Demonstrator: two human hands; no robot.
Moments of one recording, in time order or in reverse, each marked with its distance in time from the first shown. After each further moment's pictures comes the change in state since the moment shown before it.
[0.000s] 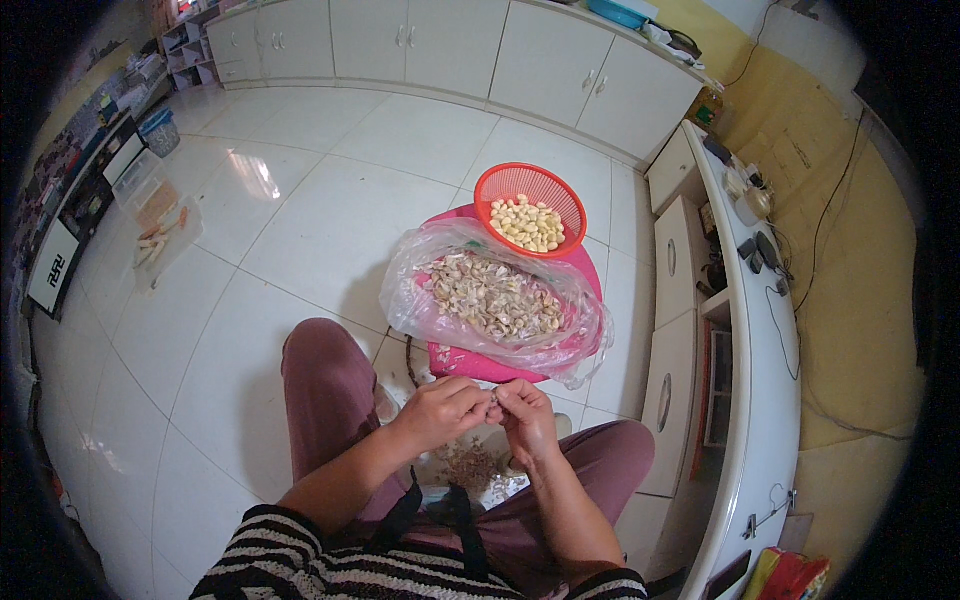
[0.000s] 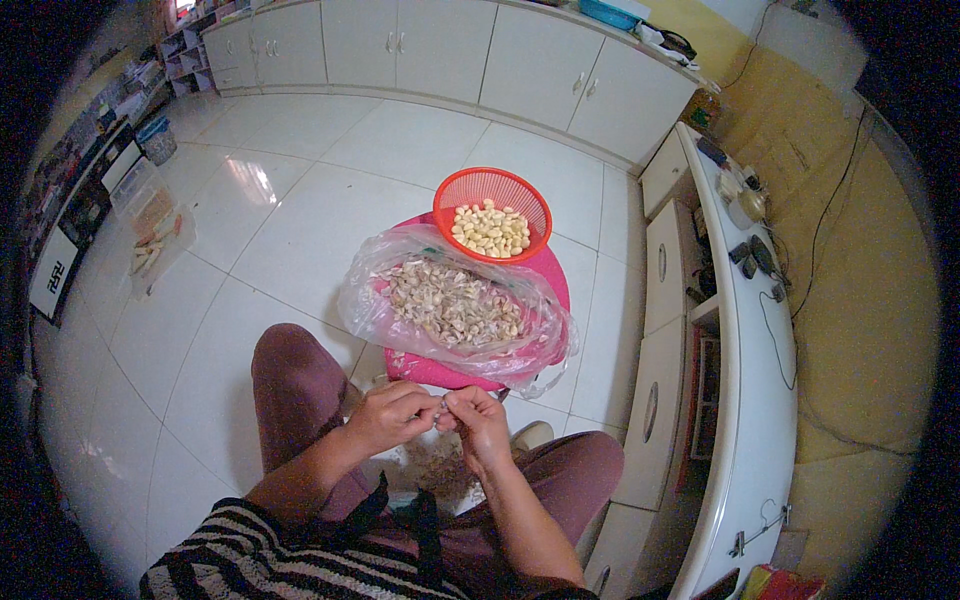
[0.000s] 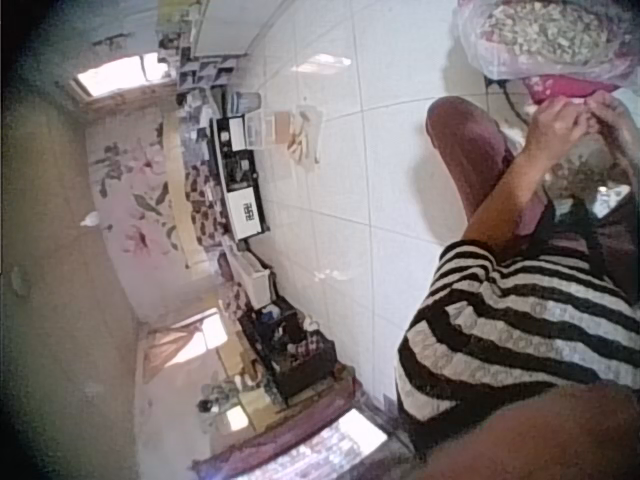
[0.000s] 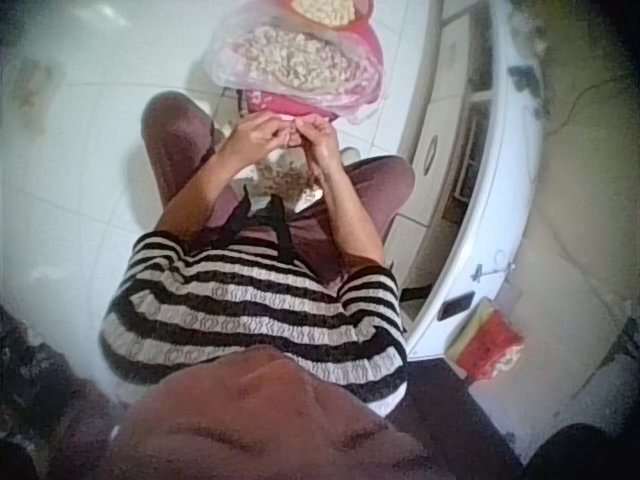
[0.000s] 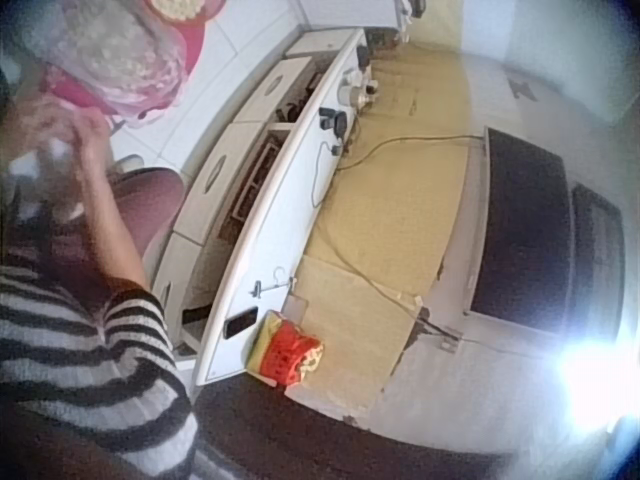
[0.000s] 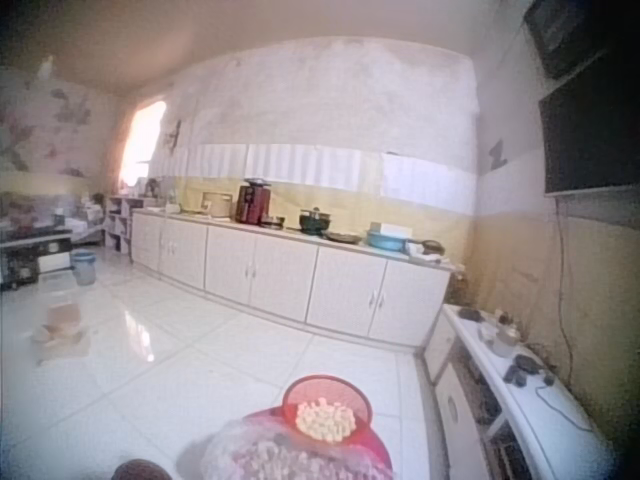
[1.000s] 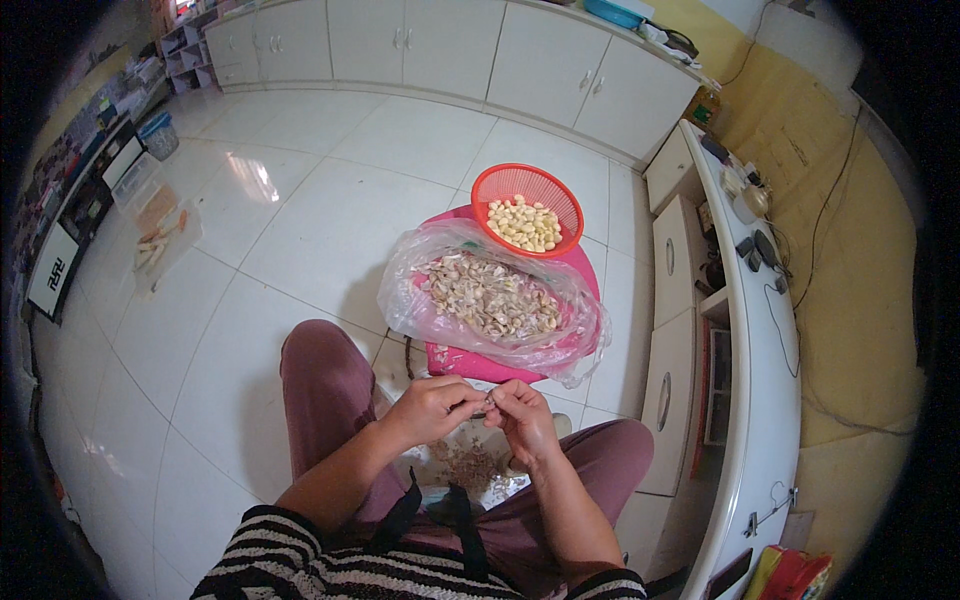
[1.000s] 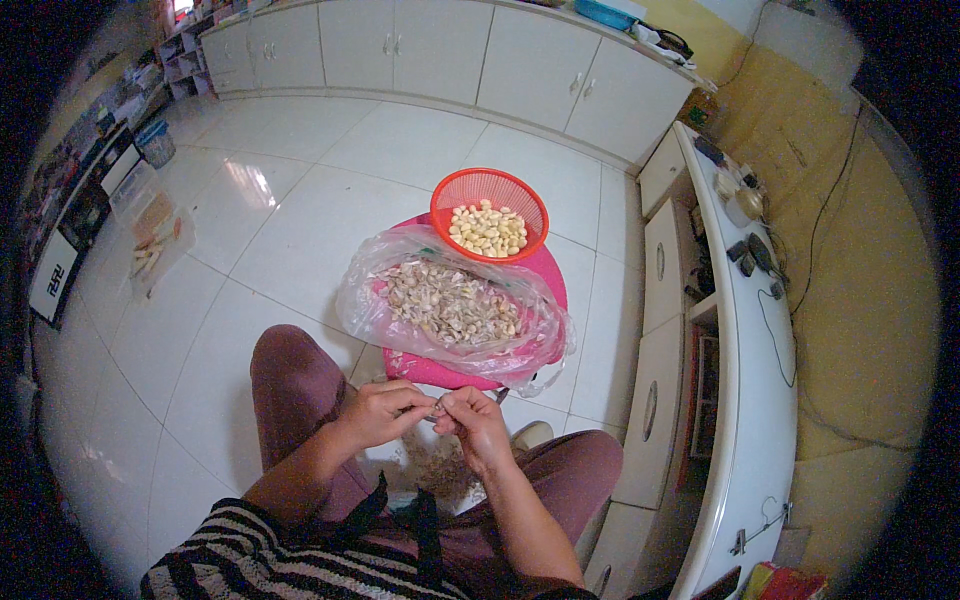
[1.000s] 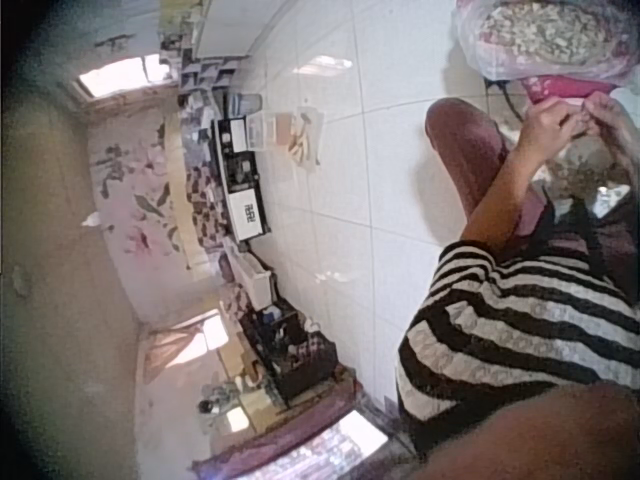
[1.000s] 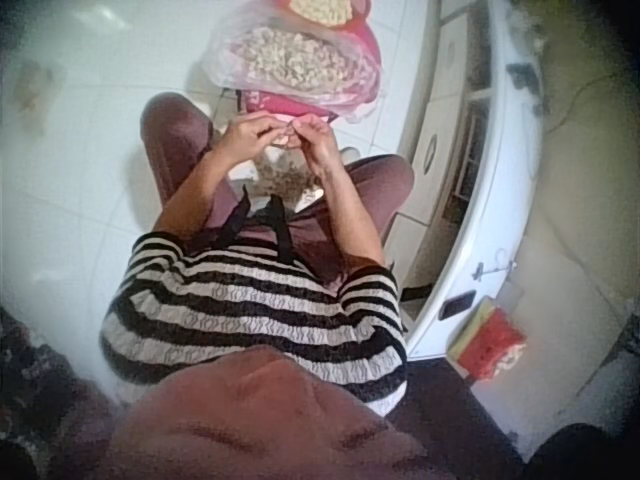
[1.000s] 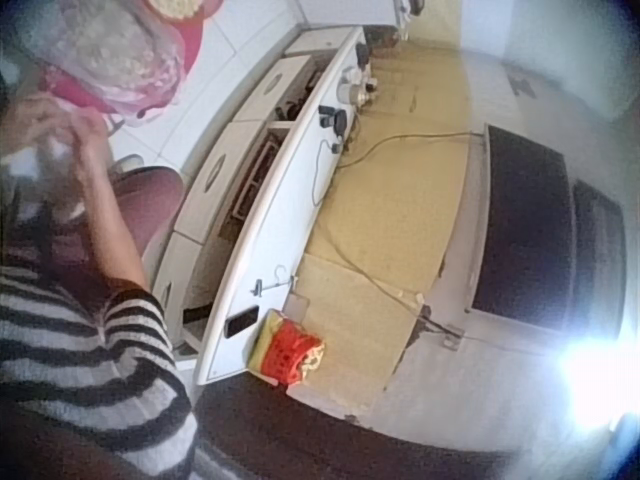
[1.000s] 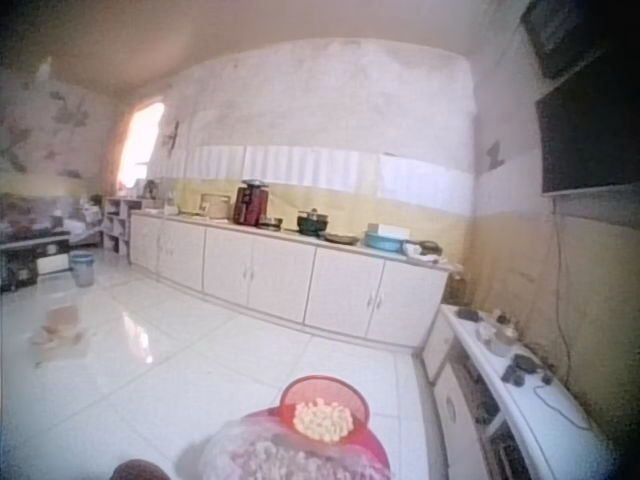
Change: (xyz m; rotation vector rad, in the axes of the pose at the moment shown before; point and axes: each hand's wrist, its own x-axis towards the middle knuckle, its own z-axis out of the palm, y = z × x) left_hand -0.001 -0.005 -0.010 -0.221 -0.142 -0.167; right_hand -0.001 -0.003 -0.003 0.007 -0.044 0.080
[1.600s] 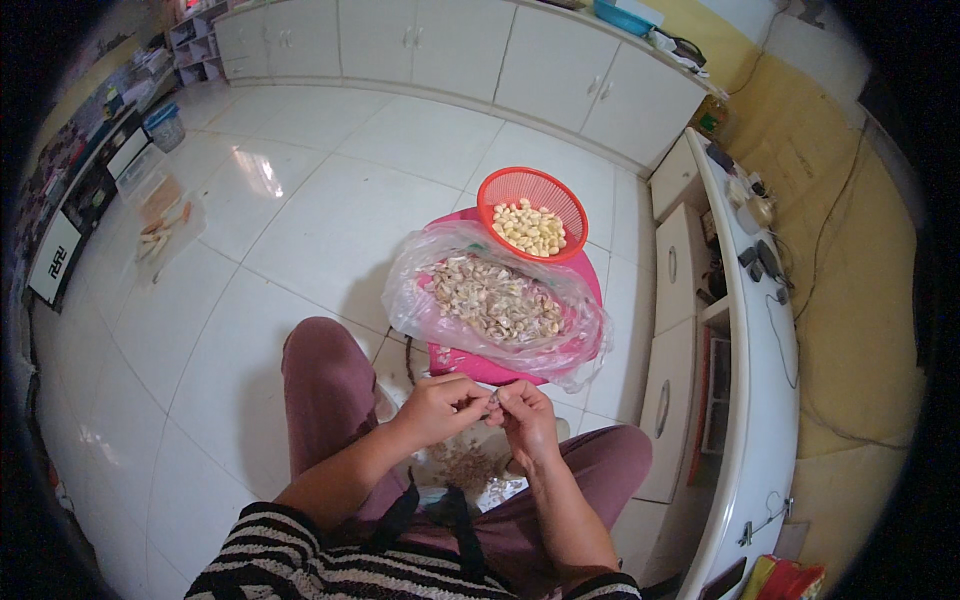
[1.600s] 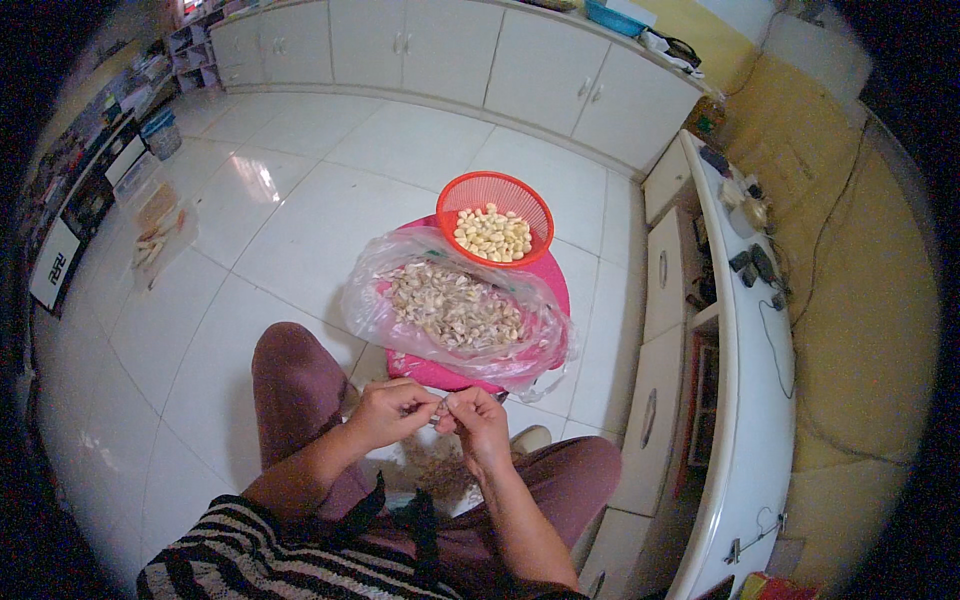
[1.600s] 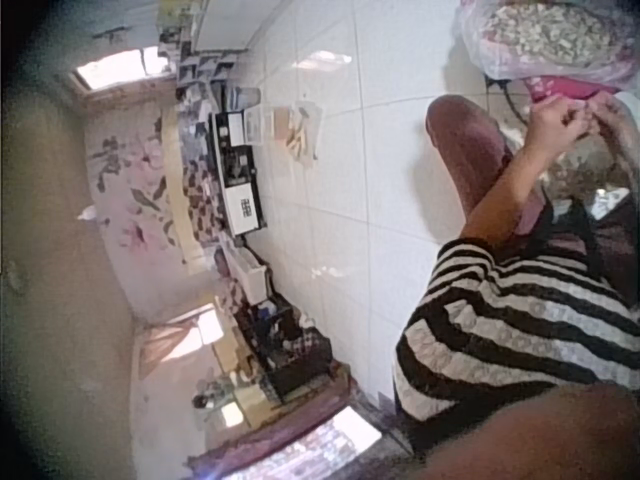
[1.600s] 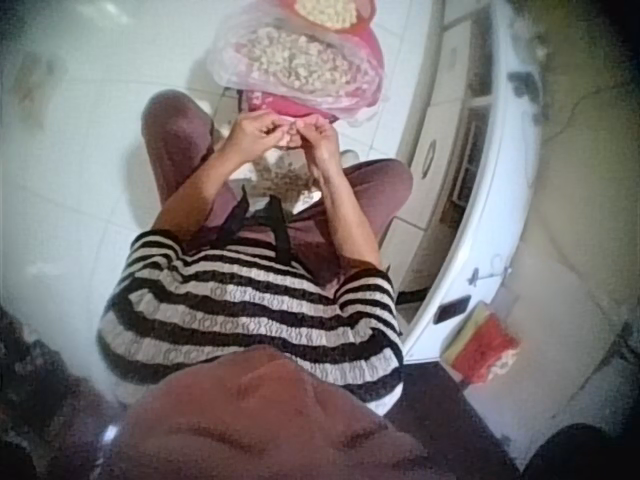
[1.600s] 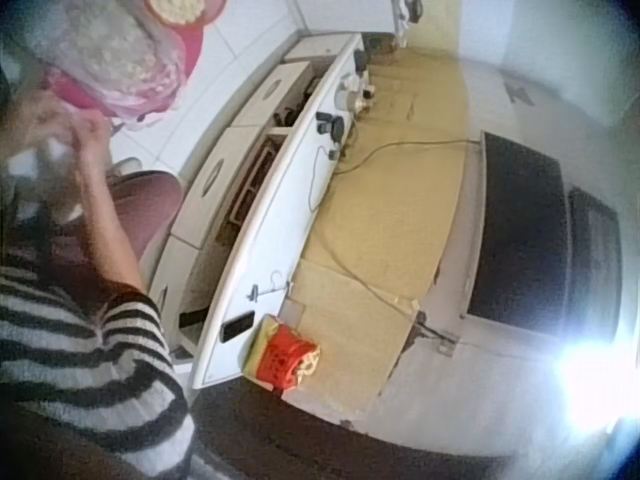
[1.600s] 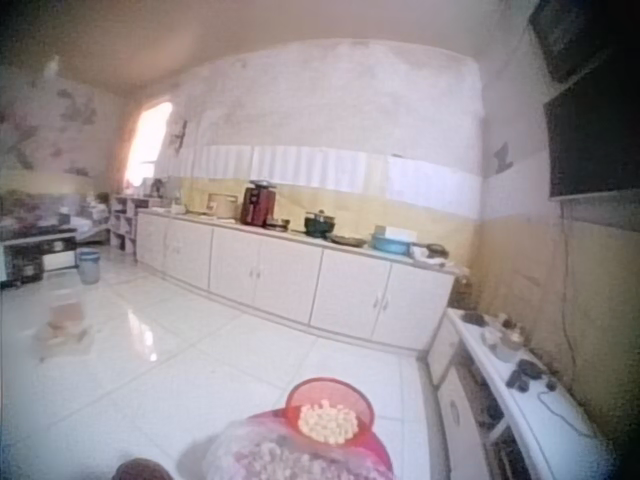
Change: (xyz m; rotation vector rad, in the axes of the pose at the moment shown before) left_hand 0.004 0.007 0.009 -0.125 0.125 -0.177; right_hand 0.000 0.000 0.004 -0.049 0.058 -0.097
